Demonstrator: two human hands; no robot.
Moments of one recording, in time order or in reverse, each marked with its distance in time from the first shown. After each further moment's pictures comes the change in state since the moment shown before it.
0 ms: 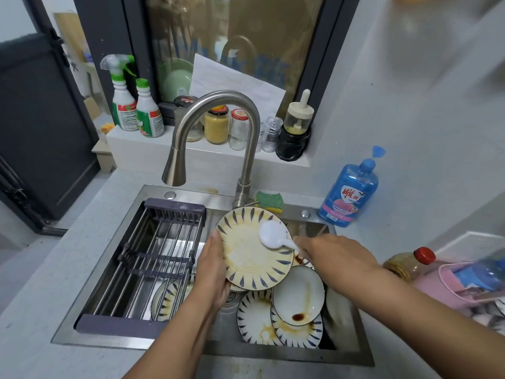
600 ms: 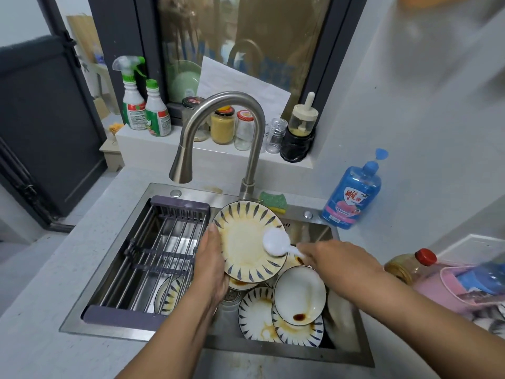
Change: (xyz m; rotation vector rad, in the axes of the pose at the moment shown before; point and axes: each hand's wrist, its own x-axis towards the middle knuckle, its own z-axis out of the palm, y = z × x) left_hand 0.005 -0.001 -0.006 -0.083 0.002 0.104; right_hand -0.014 -0.001 0.003 0.076 -0.015 -0.004
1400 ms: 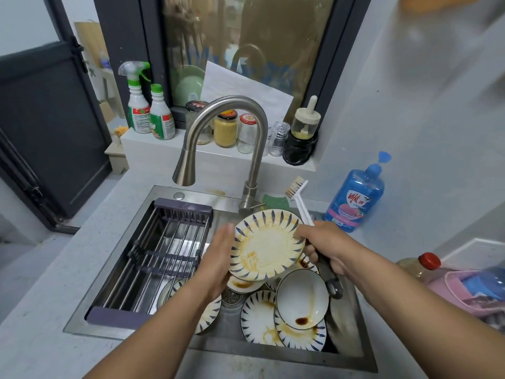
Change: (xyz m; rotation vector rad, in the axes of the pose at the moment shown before) left_hand -0.002 0.014 -0.004 0.415 -0.243 -0.078; right_hand 0.049 -0.007 0.000 1.502 -0.035 0.387
